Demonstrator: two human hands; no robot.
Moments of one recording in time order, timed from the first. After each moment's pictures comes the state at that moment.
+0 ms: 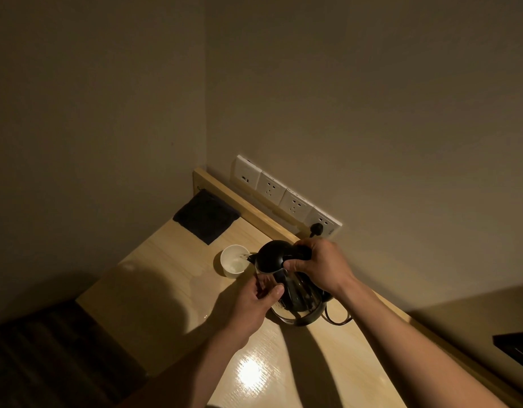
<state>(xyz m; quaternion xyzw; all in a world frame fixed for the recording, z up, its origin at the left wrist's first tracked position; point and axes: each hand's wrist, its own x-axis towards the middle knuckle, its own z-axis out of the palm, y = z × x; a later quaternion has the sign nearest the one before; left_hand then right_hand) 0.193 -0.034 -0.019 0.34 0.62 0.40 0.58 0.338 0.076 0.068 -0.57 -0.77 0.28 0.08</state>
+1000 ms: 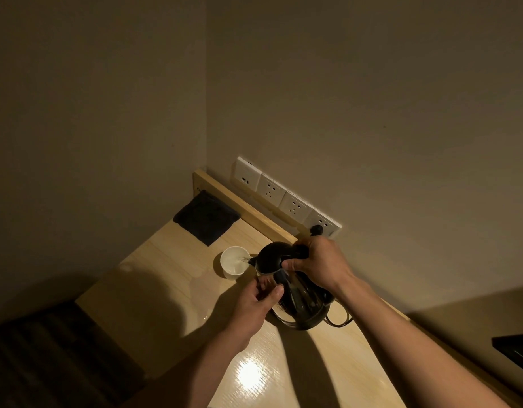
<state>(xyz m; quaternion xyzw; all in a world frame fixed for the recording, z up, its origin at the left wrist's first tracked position) 0.194 -0.033 -0.026 0.27 0.60 0.42 0.63 0.329 0.079 0.082 -0.58 -0.77 0.27 0.04</state>
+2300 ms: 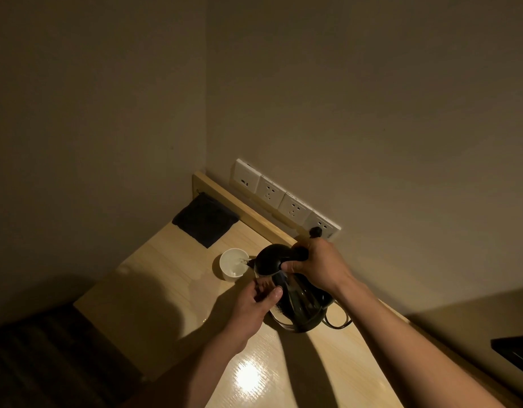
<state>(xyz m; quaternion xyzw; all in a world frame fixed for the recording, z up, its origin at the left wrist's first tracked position) 0.191 -0.033 -0.016 0.27 0.60 0.41 0.63 0.328 0.079 0.083 -0.59 -0.75 0.30 0.03</state>
